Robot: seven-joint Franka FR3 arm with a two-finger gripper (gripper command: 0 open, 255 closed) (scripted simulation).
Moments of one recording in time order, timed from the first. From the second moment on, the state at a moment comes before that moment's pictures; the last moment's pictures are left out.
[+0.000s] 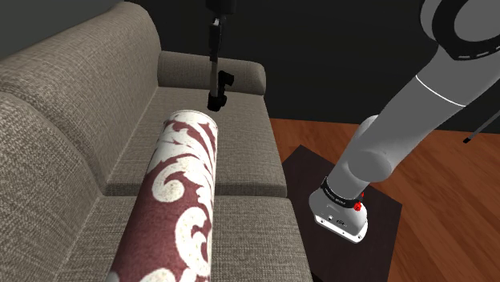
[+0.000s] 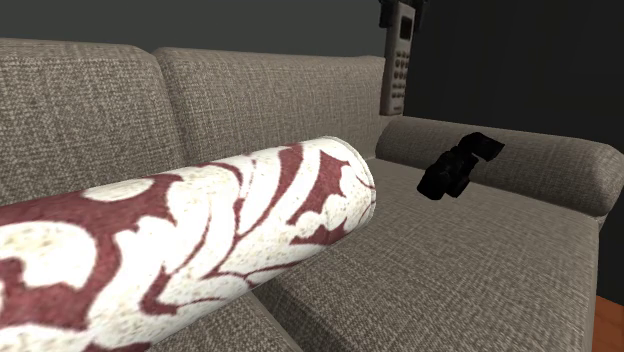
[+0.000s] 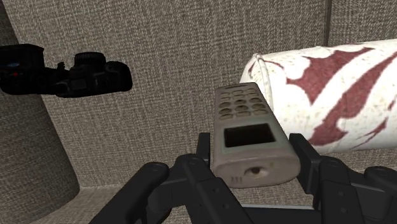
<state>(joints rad) 0.09 -0.18 0.14 -1.84 0.08 1.72 -0.45</state>
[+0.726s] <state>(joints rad) -0.01 -0.25 -0.02 -1.90 0.06 1.70 -0.71</state>
